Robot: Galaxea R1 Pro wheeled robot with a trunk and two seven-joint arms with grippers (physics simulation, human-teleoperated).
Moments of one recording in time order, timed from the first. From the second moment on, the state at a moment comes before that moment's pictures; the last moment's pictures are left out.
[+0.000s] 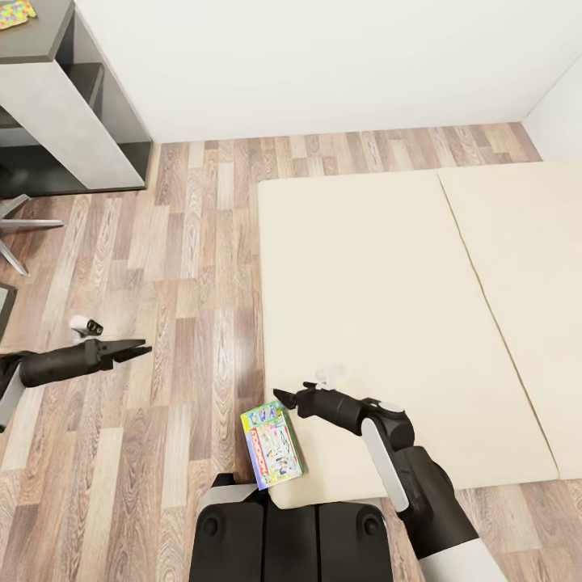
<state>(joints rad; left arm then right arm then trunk) -0.84 0.52 0.16 -0.86 0.23 0.89 -1.55 -0.50 0.10 0.19 -1.35 -0.25 0.65 0.44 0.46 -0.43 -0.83</state>
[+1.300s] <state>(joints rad) -0.71 0.39 0.16 -0.73 0.24 0.70 -1.44 -0.49 0.10 0.15 -1.41 -0.25 0.64 0.44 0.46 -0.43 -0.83</state>
